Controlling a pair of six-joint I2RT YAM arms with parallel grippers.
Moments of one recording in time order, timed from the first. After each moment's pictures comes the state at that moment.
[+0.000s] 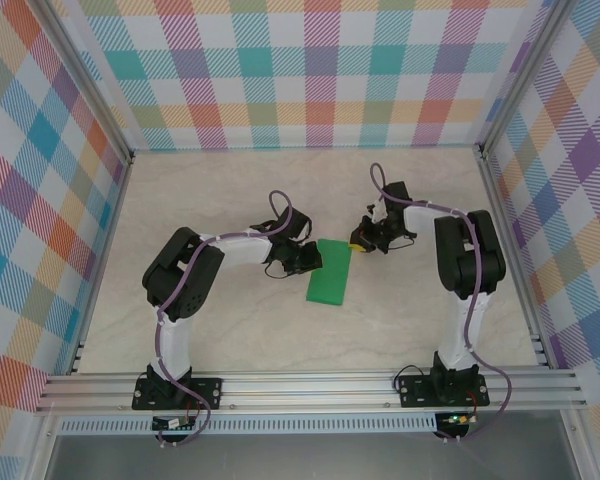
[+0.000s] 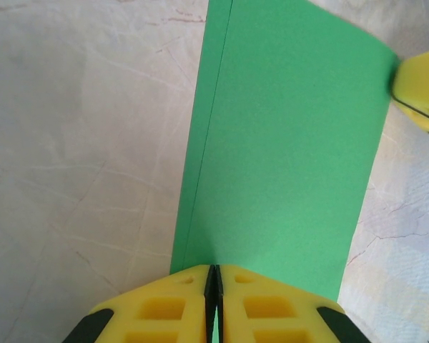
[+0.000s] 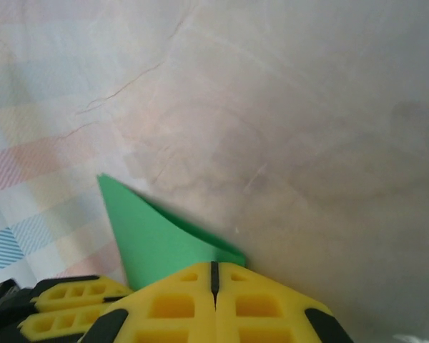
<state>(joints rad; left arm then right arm) -0.64 2.00 1.22 -0.26 0.36 -0.79 0.22 2.00 1.24 -0.46 -0.67 0.55</state>
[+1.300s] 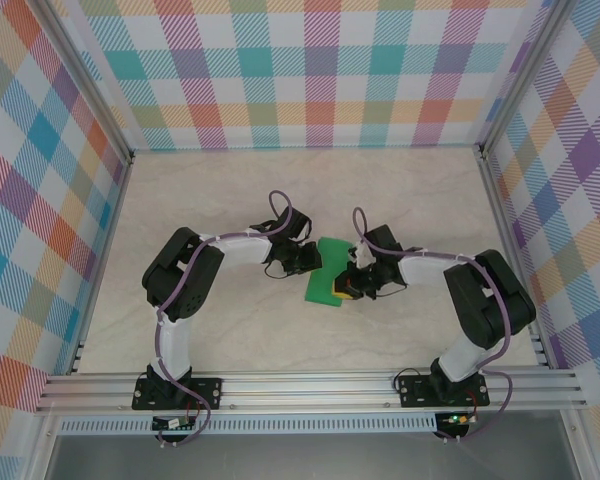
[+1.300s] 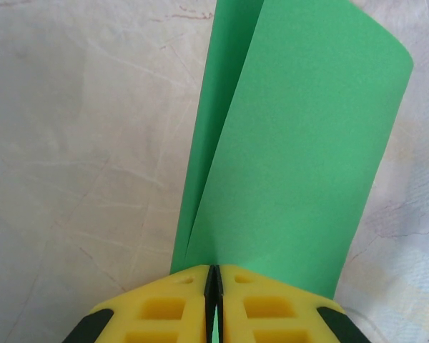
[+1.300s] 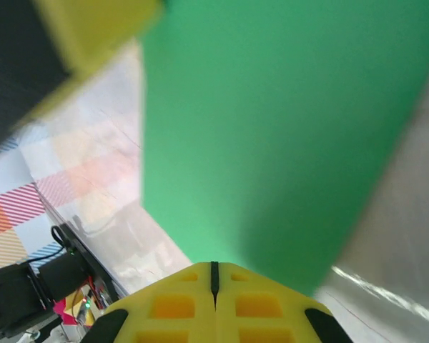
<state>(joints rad) -0.64 2.00 1.22 -0.27 0.36 -0.79 0.46 1.65 0.71 -0.22 -0.73 0.70</state>
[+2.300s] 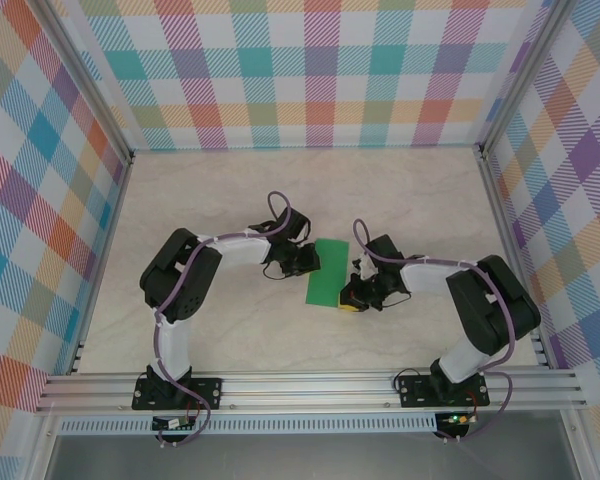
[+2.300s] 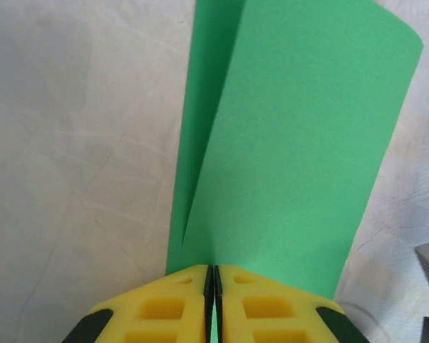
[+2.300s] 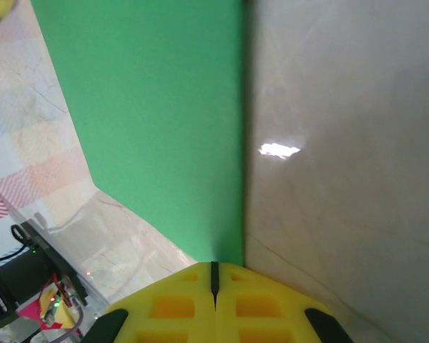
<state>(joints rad) -0.64 1.97 1.20 -0.30 0.35 -0.80 0.48 1.60 0.67 -0.30 -0.65 0.69</state>
